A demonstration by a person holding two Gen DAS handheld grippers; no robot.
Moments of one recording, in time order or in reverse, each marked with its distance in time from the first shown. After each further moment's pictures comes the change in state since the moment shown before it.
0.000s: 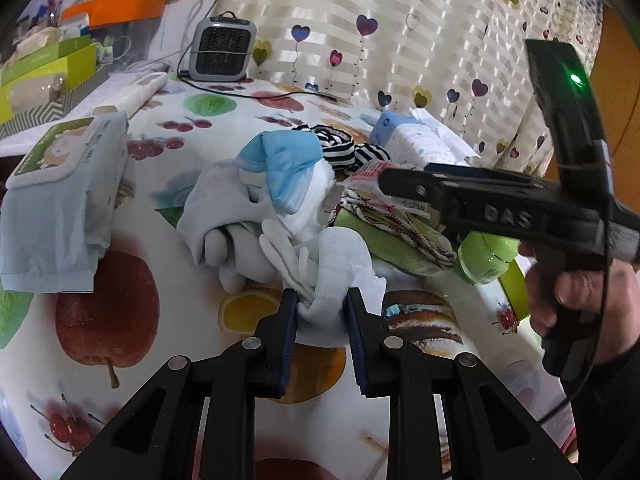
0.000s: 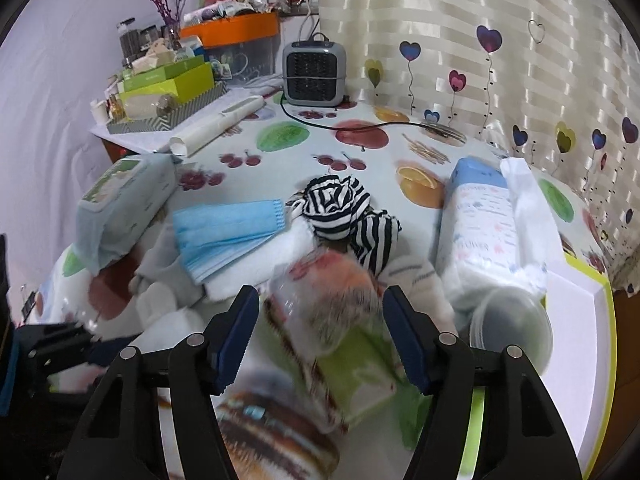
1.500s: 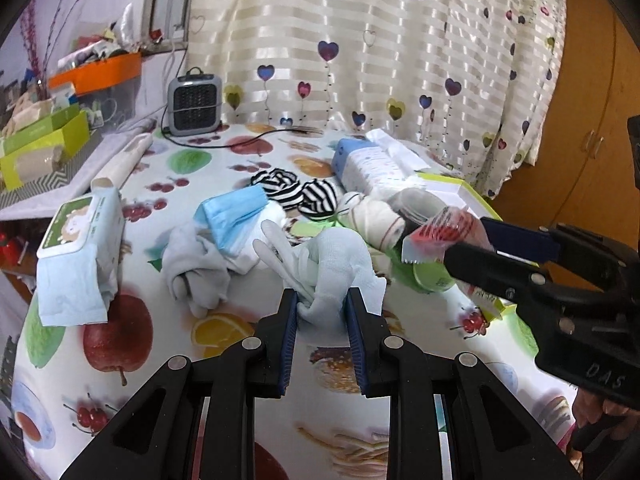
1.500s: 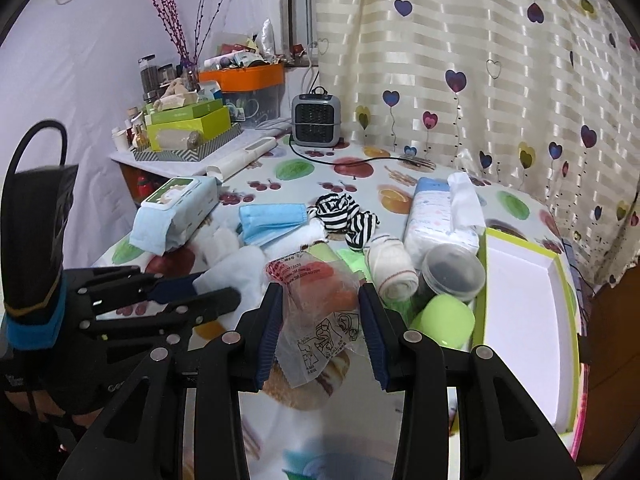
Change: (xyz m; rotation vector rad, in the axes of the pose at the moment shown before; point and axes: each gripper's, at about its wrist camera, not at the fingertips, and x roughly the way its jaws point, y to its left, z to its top) left arm -0.047 -0.072 0.003 0.140 -0.086 0.066; right arm -0.117 0.016 -0.061 0.018 -0.173 -0.015
